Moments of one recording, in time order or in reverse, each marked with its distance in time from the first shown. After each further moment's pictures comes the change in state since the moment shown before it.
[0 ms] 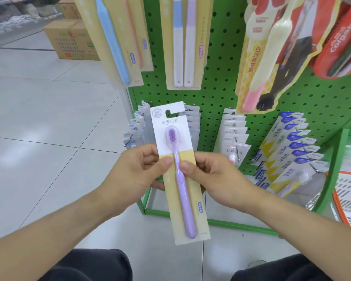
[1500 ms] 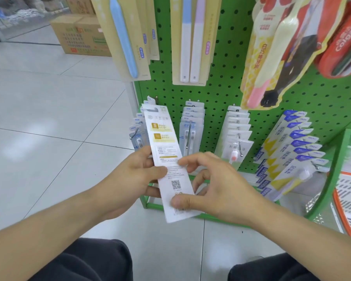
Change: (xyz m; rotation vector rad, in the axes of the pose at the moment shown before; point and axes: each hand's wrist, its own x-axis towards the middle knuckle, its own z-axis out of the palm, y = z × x) left_hand -0.023 0.002 -0.006 -0.047 -0.106 -0.168; right_hand -0.033 -0.029 0.018 -0.469 0.033 0.116
